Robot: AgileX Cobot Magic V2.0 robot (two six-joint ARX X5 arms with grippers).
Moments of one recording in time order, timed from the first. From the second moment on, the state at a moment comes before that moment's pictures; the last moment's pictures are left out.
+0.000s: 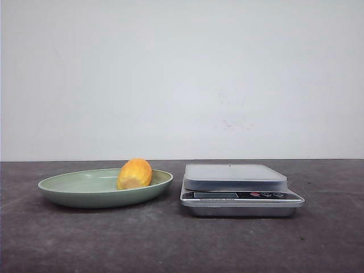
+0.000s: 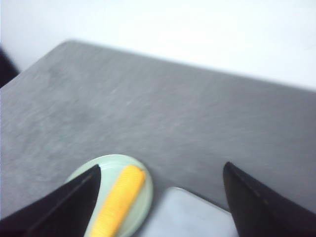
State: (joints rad) left arm -0.35 0.27 1.31 -1.42 -0.29 -0.39; right arm 0.42 1.16 1.50 -0.71 -0.13 0.13
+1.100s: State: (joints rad) left arm -0.35 0.27 1.05 -1.16 -0.26 -0.36; right arm 0.32 0.34 1.15 -1.14 0.10 0.15
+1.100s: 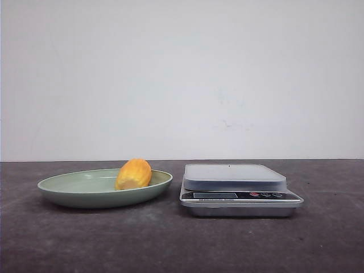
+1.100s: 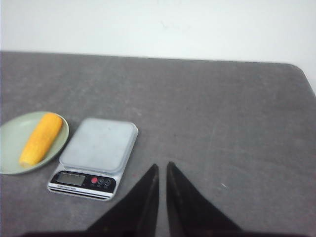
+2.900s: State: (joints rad) left arm -0.02 0.00 0.03 -0.09 0.03 -0.15; right arm 0.32 0.34 1.15 -1.14 0.11 0.16
